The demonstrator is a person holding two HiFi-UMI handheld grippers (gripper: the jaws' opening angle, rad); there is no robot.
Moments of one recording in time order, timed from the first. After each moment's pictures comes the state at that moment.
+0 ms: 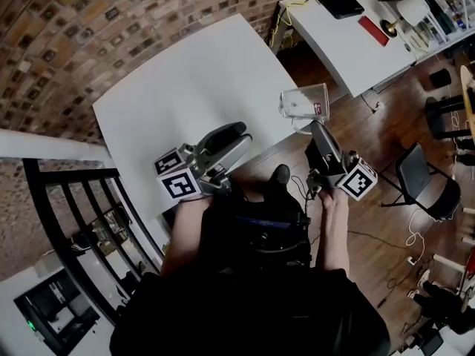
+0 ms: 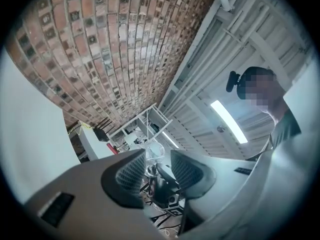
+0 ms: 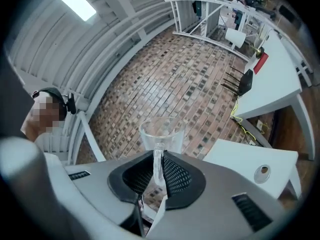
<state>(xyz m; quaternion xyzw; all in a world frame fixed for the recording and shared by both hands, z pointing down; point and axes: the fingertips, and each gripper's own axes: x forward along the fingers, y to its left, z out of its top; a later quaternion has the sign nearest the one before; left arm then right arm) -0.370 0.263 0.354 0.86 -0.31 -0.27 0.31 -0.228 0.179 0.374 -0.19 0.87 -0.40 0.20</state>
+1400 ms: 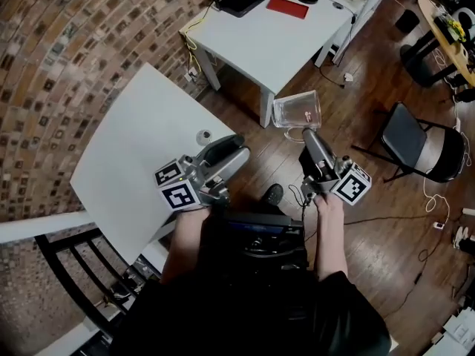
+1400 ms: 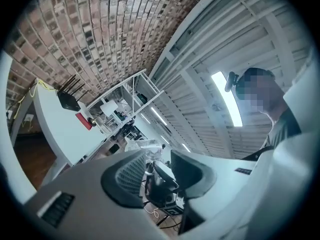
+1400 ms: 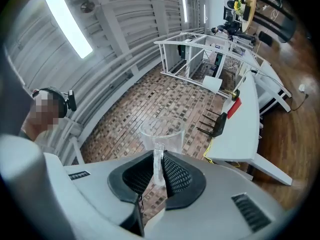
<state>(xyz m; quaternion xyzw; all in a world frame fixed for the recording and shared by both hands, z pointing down) -0.002 0.117 0.345 0.91 -0.20 -0.17 0.34 0.143 0.072 0.385 -0.28 0.83 -0.38 0.31</state>
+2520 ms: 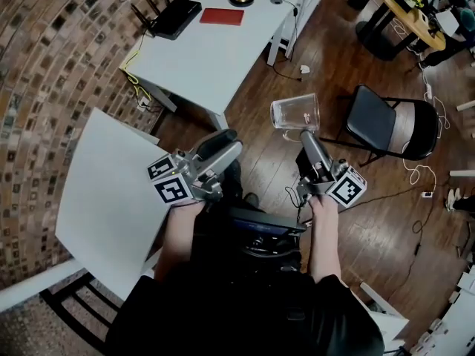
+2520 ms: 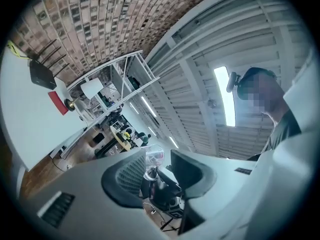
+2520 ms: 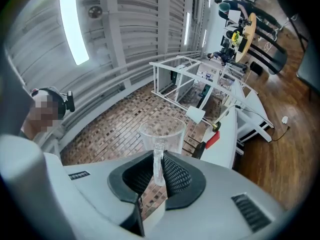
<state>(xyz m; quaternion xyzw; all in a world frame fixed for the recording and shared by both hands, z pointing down) 0.157 0.008 0.354 0.92 -0.09 -0.15 0.36 0.322 0.012 0.393 -0.40 0.78 -0.34 0.33</state>
